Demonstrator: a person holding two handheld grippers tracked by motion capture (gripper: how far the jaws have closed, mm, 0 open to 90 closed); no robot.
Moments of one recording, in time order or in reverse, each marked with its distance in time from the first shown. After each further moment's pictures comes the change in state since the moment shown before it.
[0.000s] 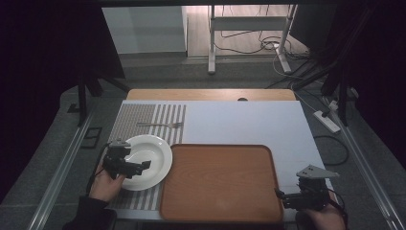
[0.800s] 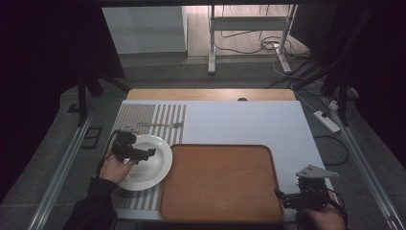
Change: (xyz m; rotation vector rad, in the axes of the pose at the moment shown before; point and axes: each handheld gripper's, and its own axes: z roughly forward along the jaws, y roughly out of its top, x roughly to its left) left arm 0.020 0.036 0.032 0.041 0.021 0.021; right arm 0.000 0.000 0.001 0.006 0.005 0.001
